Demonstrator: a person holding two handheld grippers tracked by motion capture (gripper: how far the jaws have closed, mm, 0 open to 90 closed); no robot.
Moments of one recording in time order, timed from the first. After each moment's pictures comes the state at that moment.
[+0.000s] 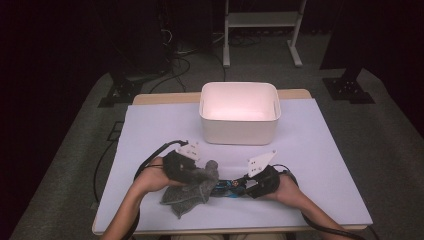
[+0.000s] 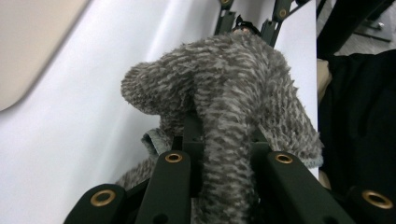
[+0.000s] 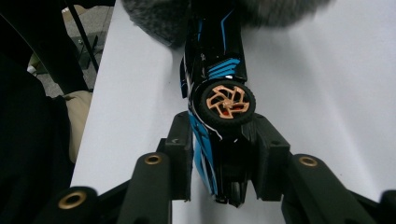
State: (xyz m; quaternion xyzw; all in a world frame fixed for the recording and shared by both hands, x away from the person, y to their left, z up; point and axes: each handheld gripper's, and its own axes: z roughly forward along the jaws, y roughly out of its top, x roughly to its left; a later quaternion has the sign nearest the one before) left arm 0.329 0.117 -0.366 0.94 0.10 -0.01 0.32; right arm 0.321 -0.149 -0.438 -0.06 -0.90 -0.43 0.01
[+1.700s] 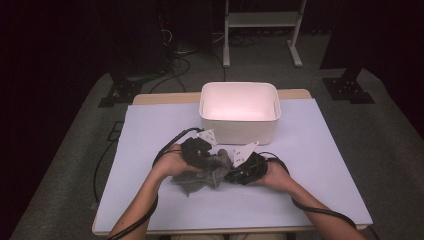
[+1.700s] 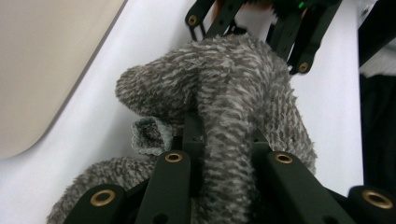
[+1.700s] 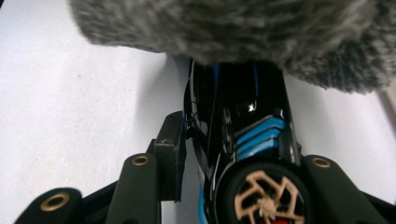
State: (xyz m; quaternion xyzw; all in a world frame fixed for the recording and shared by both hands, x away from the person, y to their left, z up) left arm 0.371 0.085 -0.371 0.94 0.12 -0.01 0.32; right arm 0.360 -0.119 -0.439 -0.04 -0.93 -0.37 -0.06
